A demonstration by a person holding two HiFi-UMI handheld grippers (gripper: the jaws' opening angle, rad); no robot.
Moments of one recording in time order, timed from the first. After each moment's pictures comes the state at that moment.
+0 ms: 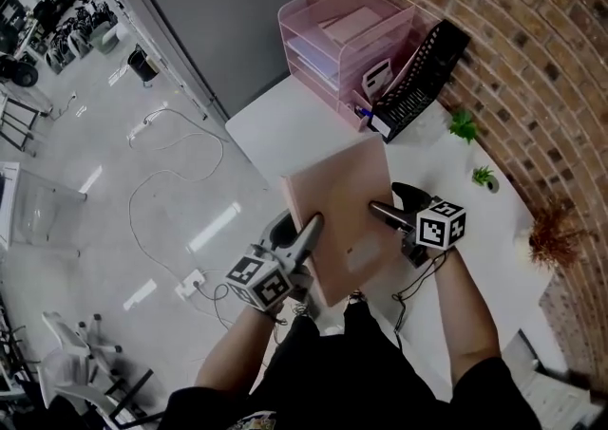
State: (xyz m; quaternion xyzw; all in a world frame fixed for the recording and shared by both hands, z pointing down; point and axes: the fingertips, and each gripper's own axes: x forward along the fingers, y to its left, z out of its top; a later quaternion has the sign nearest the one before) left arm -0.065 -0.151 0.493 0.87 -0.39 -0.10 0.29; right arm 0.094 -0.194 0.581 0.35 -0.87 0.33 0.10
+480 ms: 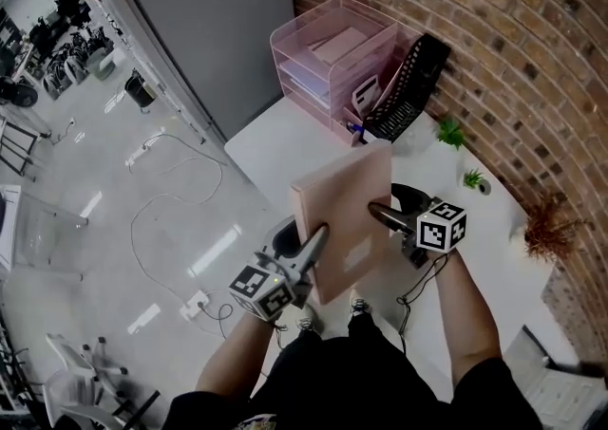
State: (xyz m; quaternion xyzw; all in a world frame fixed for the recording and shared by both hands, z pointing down) left arm -0.049 -0.142 0.452 0.91 -0.34 -0.08 0.21; right arm 0.094 -0.197 0.531 0.36 -0.89 0.28 0.07
